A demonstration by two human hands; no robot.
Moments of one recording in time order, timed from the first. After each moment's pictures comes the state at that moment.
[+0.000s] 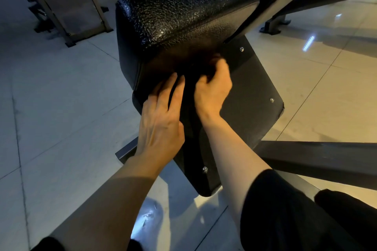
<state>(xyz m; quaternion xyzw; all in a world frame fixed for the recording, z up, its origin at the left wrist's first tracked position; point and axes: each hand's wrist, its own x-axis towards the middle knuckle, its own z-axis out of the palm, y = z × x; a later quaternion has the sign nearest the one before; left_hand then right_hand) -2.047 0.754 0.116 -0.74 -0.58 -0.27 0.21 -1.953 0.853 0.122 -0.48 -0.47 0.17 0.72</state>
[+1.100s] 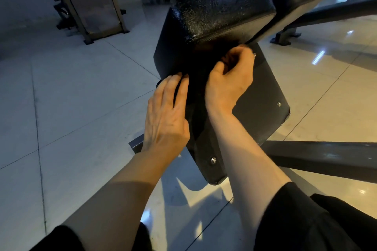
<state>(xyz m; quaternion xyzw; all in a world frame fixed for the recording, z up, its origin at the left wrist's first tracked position) -2.063 0.709 0.131 -0.71 -0.59 -0.31 0.23 -1.963 0.790 0.168 -0.43 -0.44 0.13 0.78</state>
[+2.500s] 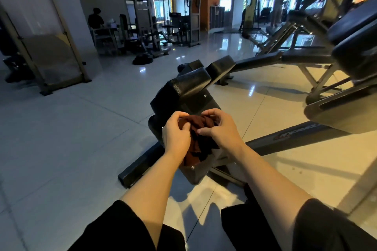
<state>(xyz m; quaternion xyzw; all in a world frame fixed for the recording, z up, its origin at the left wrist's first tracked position) -2.016 0.605 0.242 -0.58 -0.56 -0.52 -0.29 -1.885 0.604 0.243 -0.52 -0.60 0.32 0.51</state>
